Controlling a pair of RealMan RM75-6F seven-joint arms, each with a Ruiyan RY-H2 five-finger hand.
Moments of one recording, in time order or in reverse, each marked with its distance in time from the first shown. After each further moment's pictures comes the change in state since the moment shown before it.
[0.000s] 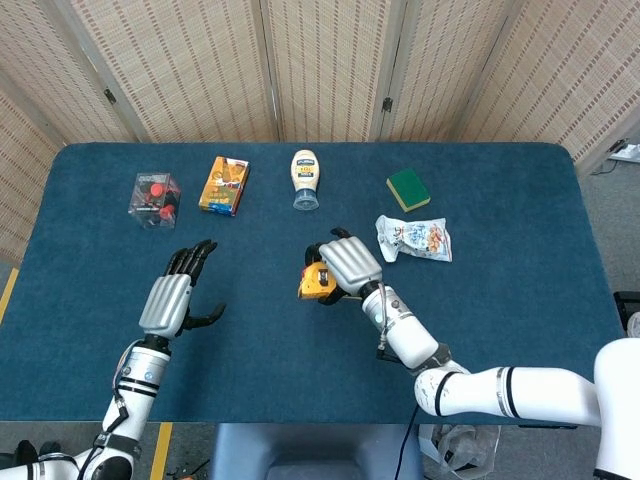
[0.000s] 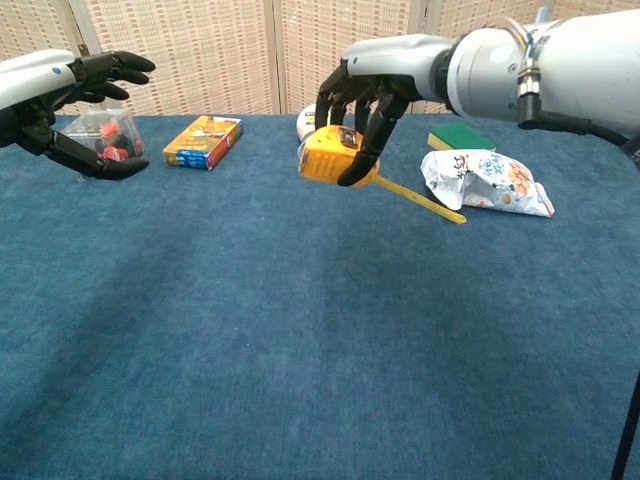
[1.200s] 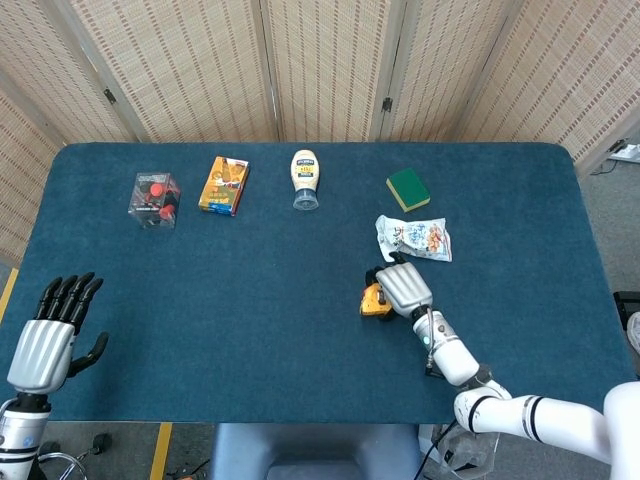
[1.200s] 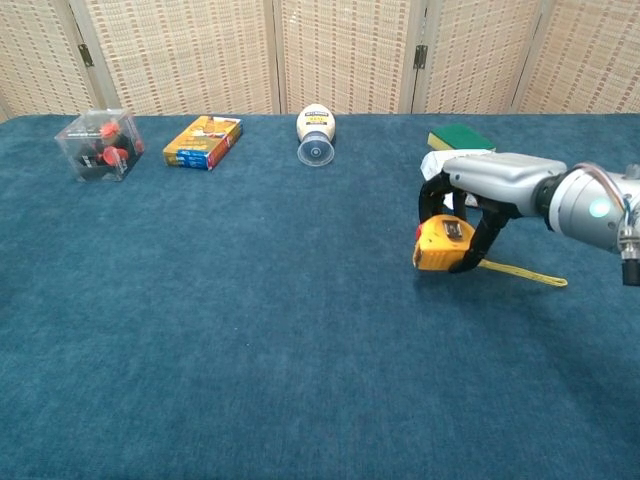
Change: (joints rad) left arm 0.321 0.275 0.203 0.270 0.501 0.274 -0.234; right arm -0.306 -0.095 -0.129 0.262 -0.392 -0.026 0.095
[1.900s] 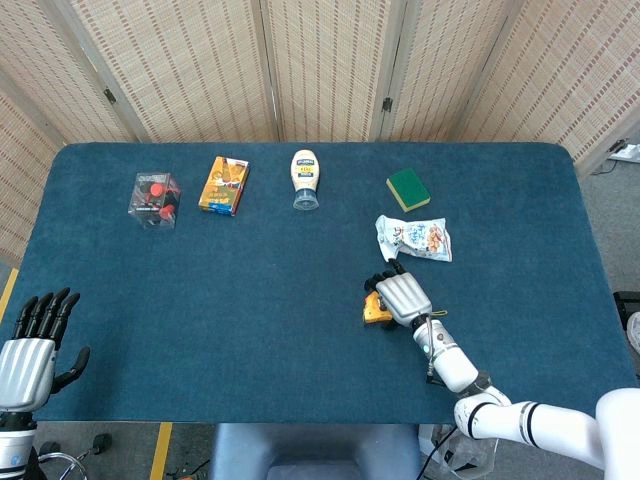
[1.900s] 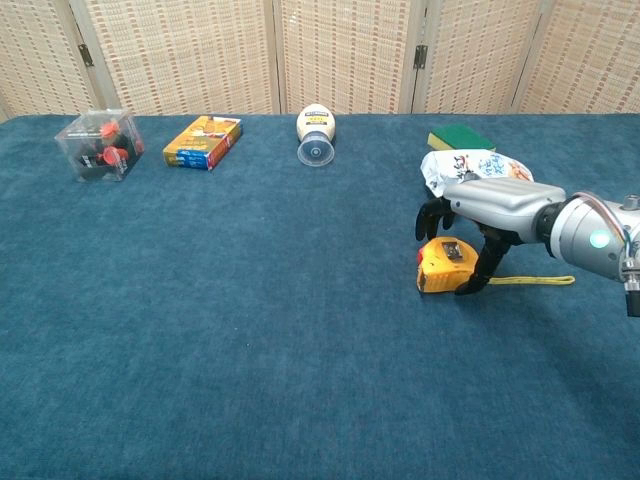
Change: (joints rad) left arm 0.079 -0.020 0.032 0.024 -0.047 0.047 0.014; right arm -0.034 -0.059 -0.030 0.078 -0.058 -0.026 0.008
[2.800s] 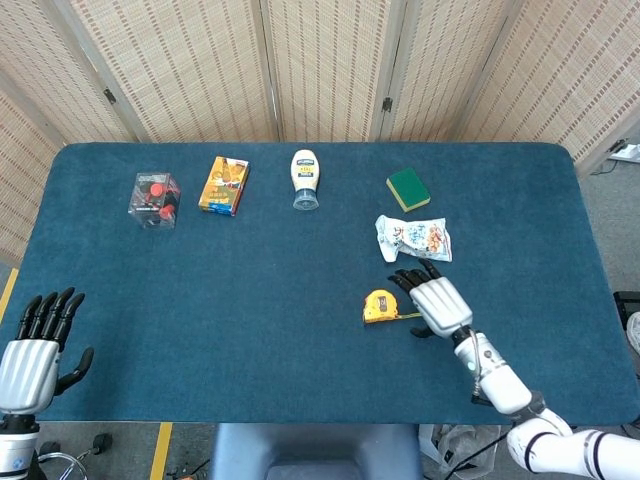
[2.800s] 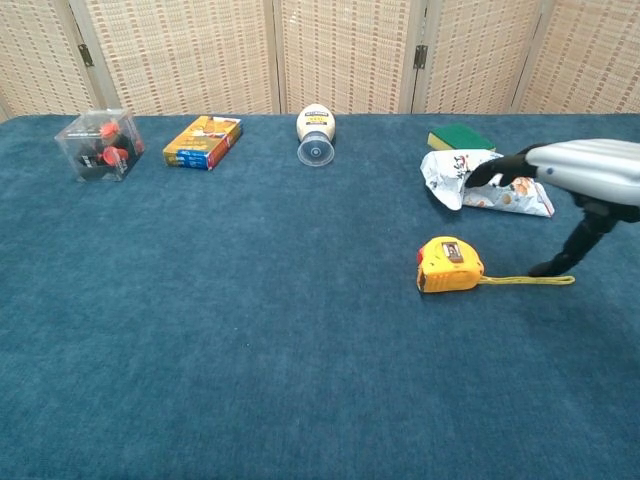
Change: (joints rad) left arm 0.003 0.015 0.006 -0.044 0.027 0.019 0.040; right arm -0.152 0.222 -0.026 -0.193 -0.244 0.095 0.116
